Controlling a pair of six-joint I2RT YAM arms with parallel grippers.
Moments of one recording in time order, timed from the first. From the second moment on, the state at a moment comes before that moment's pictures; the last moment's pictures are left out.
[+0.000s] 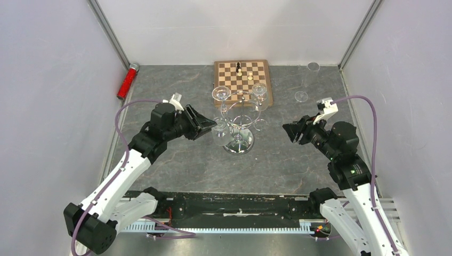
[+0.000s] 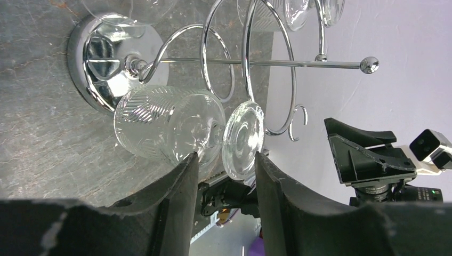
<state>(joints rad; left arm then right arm) -0.47 0.96 0.88 -0.39 0.29 -1.09 0.27 0.60 0.76 -0.37 -0.26 0.30</state>
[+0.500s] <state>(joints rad) -0.44 0.98 0.87 -0.30 0.35 -1.09 0.27 0.60 0.75 -0.37 -0.26 0.30</state>
